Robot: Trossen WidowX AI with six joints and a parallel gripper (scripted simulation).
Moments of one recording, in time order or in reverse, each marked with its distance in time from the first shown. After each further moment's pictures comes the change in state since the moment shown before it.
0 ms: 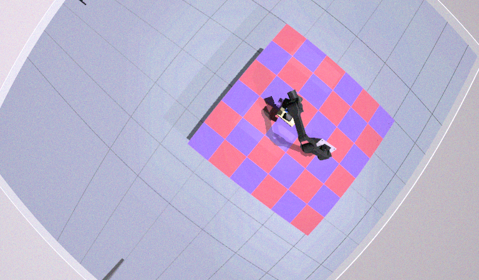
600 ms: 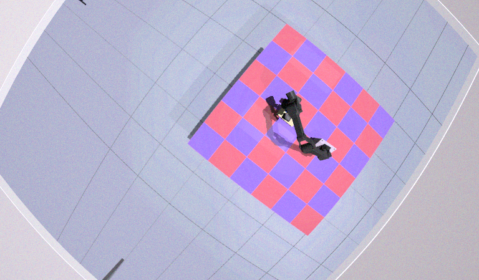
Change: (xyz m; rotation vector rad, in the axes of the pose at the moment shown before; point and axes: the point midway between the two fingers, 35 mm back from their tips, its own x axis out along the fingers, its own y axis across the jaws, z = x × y) arm 0.021 0.000 0.000 0.001 -0.001 0.000
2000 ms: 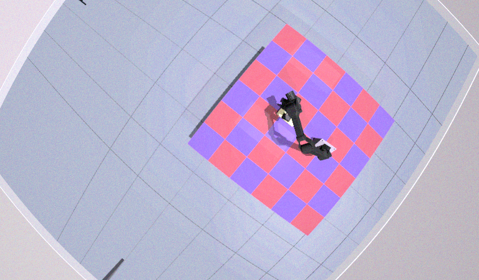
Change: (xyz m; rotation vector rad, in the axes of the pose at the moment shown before) arm 0.007 0.000 0.000 0.000 0.000 0.000
